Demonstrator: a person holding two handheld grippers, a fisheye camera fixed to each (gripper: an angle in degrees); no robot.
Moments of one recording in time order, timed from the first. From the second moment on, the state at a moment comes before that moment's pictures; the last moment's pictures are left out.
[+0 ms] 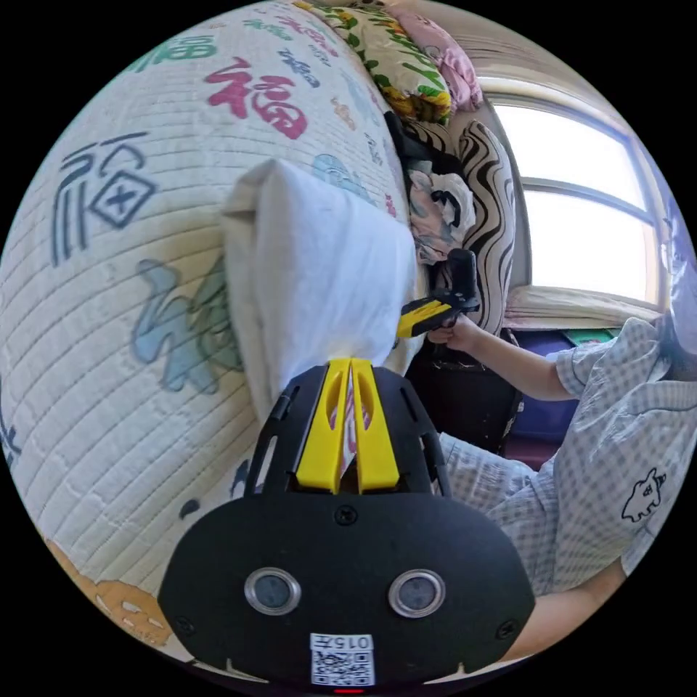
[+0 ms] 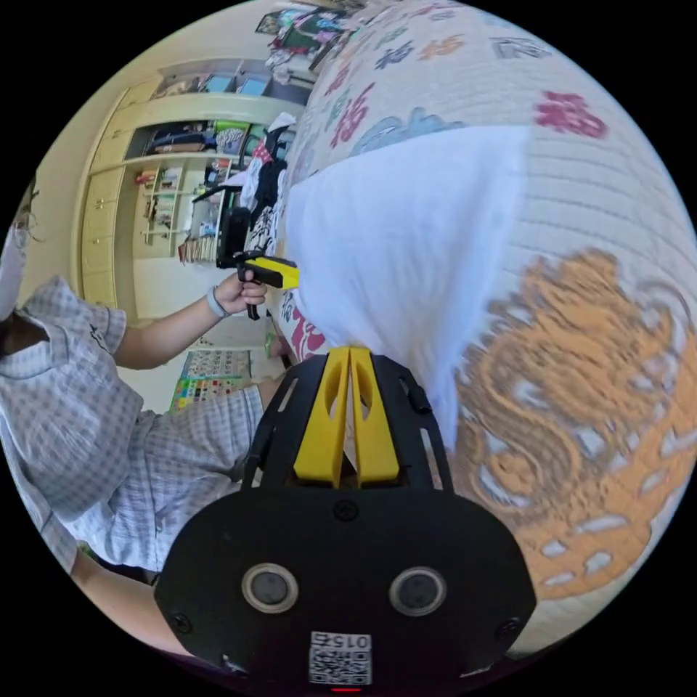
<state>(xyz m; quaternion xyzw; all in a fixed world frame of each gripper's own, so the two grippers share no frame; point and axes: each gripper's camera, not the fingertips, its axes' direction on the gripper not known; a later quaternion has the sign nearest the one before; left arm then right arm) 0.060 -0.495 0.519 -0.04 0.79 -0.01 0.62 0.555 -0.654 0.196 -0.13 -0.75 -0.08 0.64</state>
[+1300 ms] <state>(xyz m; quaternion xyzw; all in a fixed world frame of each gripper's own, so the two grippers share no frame) -0.313 -0.419 0.596 0.08 0.87 -0.09 0.47 0.390 -0.833 0.179 -0.10 -0.83 -0.09 0.55</state>
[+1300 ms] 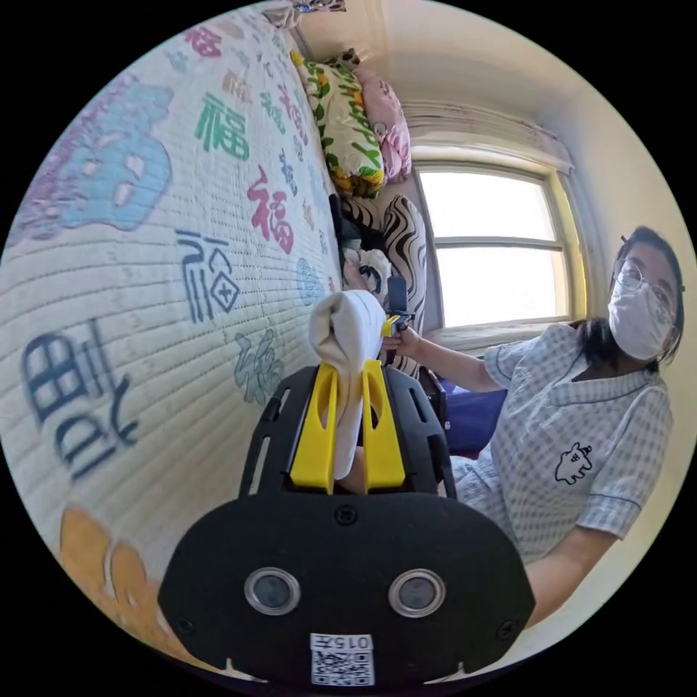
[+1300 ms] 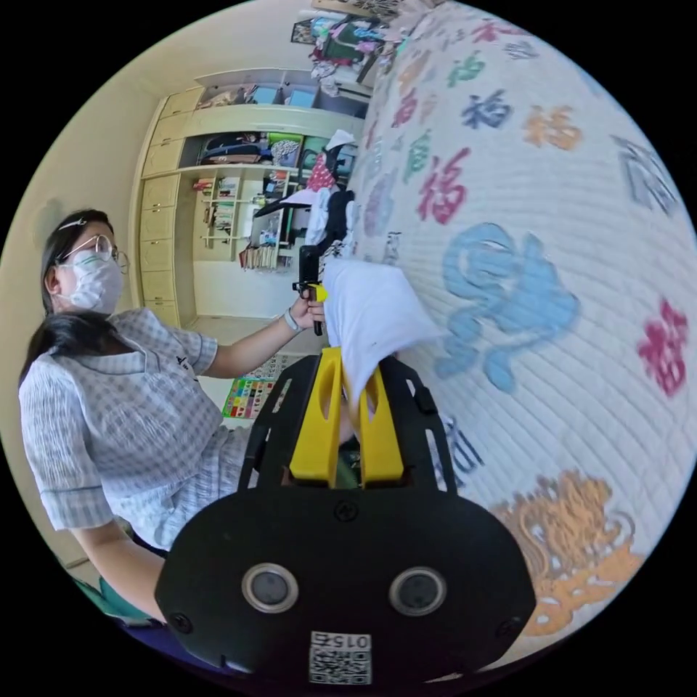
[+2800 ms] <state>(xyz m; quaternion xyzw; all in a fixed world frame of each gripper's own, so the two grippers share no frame) -0.876 -0.147 0.847 0.09 0.77 -0.35 0.53 -0.133 -1.176 -0.137 -0.14 -0.78 -0.20 0.57</state>
